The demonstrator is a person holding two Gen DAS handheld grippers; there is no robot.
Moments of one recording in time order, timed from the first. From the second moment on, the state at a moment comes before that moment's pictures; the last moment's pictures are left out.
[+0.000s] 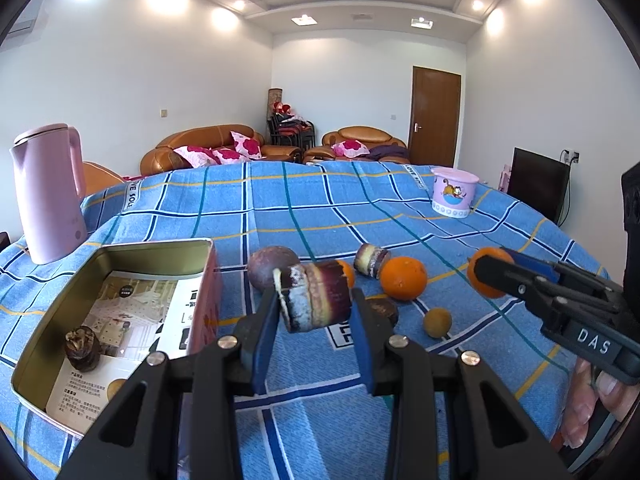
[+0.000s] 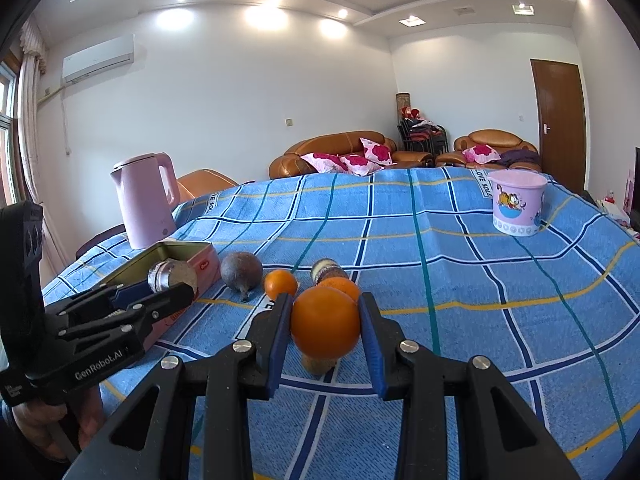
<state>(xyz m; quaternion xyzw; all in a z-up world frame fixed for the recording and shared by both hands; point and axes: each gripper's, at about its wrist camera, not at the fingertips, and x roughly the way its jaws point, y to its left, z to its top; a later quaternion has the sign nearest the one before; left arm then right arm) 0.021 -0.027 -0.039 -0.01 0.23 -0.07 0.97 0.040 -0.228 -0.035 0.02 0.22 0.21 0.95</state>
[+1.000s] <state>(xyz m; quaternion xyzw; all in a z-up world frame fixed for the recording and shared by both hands) 0.008 -0.001 -0.021 -0.03 0.22 -0.04 0.97 0.040 -0.181 0.003 -0.01 0.20 0.25 0.95</state>
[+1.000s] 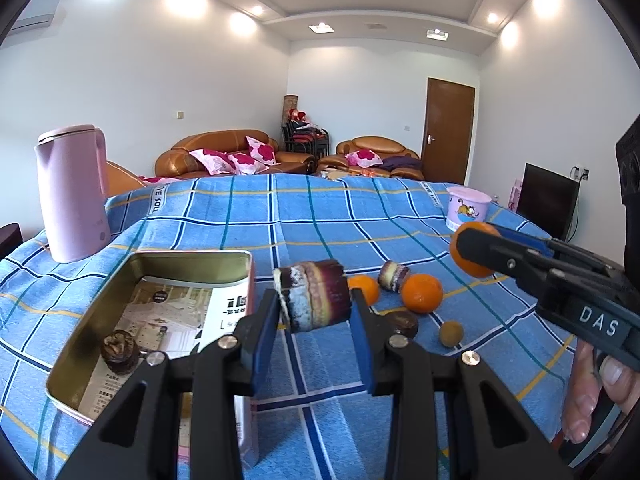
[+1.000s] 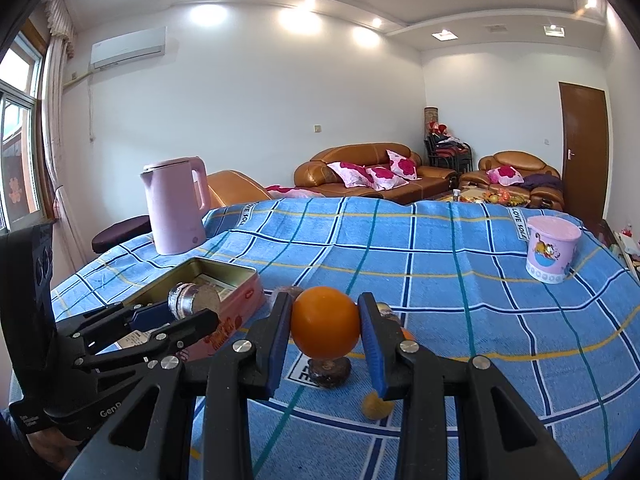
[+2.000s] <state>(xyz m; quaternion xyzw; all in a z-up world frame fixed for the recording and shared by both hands) 0.021 0.118 -0.015 -0.08 0.26 0.04 0.96 0.061 -0.081 0.022 -0.05 0.22 0.34 0.91</state>
